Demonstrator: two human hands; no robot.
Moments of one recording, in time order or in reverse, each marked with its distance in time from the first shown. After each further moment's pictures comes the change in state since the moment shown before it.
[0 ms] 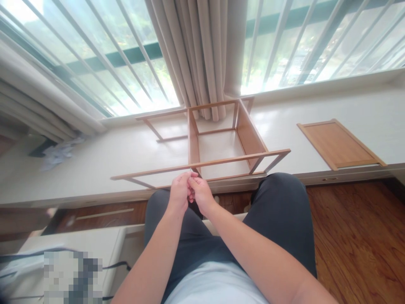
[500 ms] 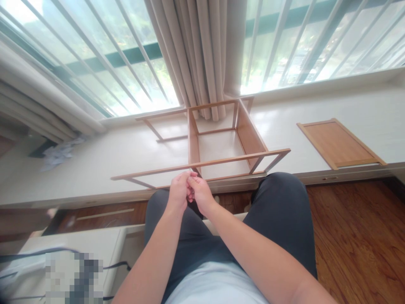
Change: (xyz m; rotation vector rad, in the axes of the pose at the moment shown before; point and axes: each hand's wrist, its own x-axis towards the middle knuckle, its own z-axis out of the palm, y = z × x) left_hand 0.002 0.001 -0.003 0.019 -0.009 -0.009; right_hand 0.001 -0.001 0.002 0.033 -0.027 0.007
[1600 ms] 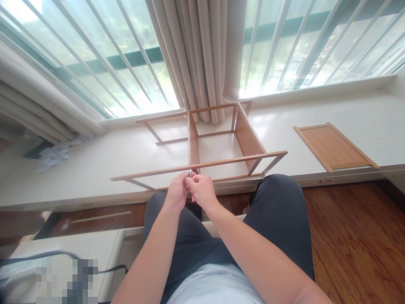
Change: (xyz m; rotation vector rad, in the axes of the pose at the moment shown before) left_hand 0.010 0.005 -0.007 -0.155 -0.077 0.006; right_hand -0.006 -0.032 0.009 -0.557 0.202 -0.100
